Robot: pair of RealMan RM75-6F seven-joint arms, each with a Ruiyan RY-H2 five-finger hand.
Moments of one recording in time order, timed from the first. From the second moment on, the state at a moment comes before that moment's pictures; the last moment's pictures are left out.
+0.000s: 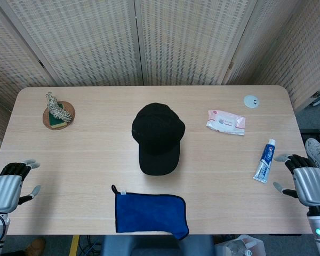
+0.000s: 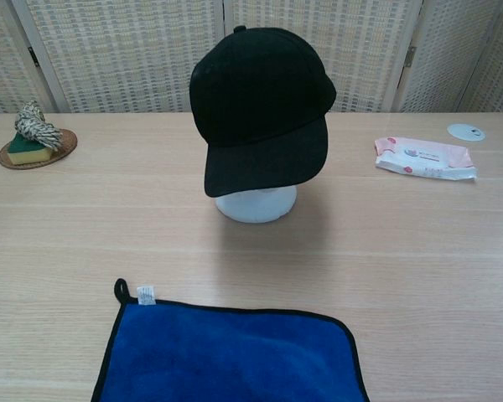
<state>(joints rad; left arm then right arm) -0.14 -1.16 -0.07 -1.62 1.48 1.46 0.13 0.10 -1.10 0.07 -1.59 -1.52 1.46 0.03</state>
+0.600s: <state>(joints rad) -0.14 -1.15 -0.07 -1.63 1.49 1.48 0.13 0.12 -1.09 0.06 -1.58 -1.58 1.48 0.04</state>
